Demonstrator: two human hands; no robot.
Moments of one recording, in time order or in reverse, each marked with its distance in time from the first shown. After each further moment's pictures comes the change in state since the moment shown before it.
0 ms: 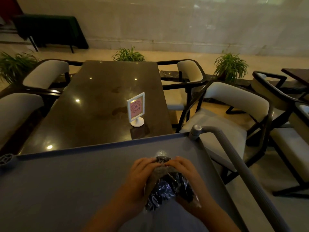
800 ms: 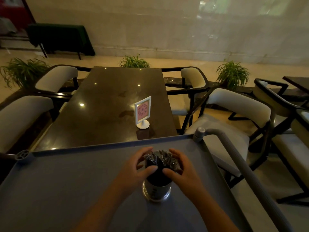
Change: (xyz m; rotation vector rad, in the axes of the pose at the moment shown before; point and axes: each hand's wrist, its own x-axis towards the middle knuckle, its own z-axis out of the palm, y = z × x) left_hand -0.005 -0.001 -0.036 -0.537 0.094 -0.322; right_hand 0.015 0.012 0.040 0.392 0.027 0.376
